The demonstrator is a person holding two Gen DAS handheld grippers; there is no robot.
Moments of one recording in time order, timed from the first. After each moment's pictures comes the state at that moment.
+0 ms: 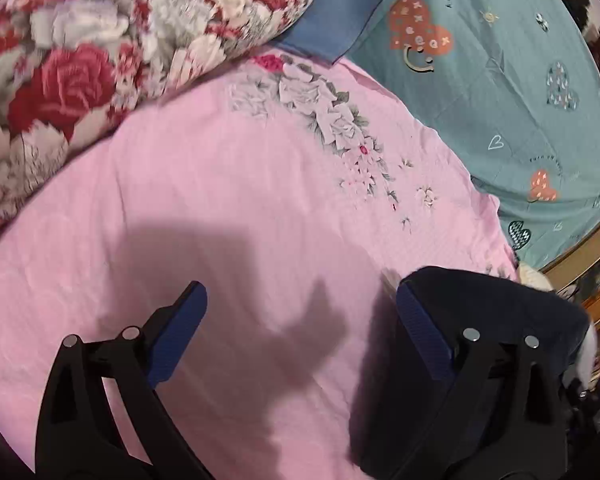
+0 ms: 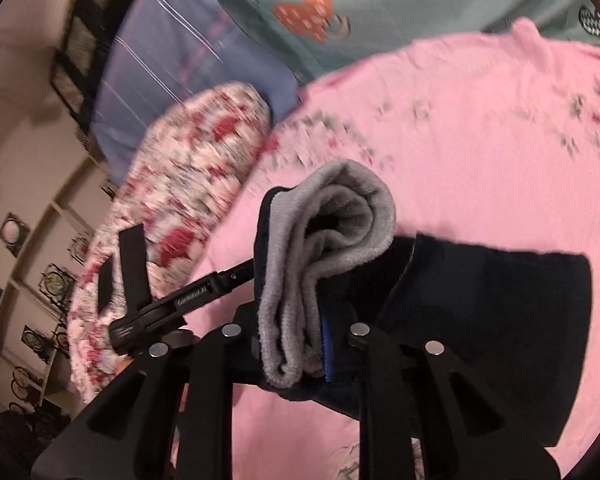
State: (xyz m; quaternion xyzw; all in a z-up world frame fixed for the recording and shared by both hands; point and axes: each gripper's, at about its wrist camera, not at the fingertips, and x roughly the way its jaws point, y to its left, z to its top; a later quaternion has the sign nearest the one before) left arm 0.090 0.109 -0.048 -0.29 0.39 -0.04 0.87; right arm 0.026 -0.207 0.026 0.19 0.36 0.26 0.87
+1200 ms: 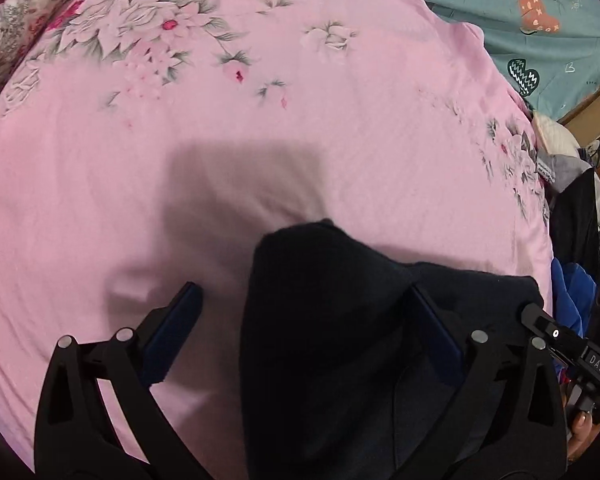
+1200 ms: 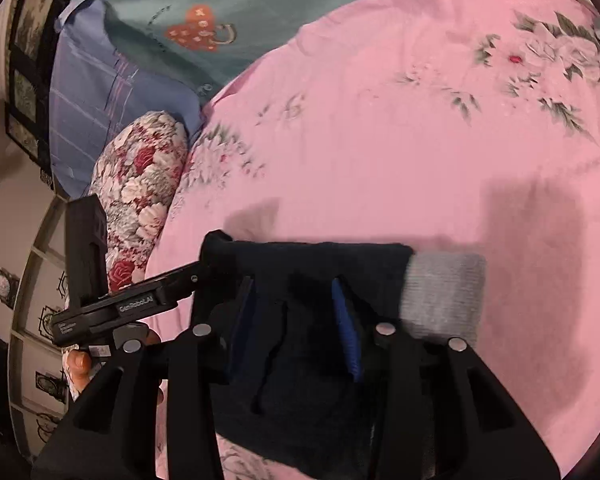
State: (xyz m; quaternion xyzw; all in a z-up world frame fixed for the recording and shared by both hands) left arm 0.184 -0.080 -0.071 -0.09 0.56 -0.13 0.82; right arm 0.101 -0.348 -0.050 0.29 0.46 0.19 0.82
